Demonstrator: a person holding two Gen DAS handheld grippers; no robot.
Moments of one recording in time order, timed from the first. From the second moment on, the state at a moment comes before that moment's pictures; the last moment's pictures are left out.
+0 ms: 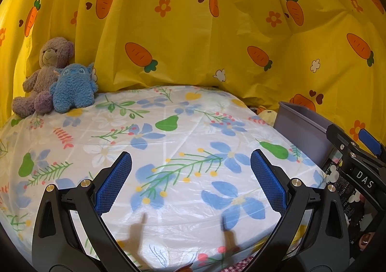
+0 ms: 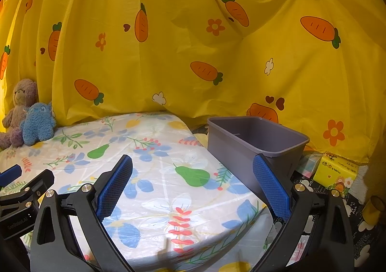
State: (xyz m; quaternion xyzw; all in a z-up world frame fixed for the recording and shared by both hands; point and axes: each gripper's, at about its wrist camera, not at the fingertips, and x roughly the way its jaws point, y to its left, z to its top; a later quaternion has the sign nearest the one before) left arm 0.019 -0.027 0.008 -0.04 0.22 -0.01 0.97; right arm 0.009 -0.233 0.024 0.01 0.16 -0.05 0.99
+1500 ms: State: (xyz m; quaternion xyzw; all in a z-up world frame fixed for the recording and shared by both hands) left arm 0.021 -0.031 0.007 -0.04 0.22 -0.02 0.97; right arm 0.007 -0.237 0.026 0.01 0.16 -0.06 0.99
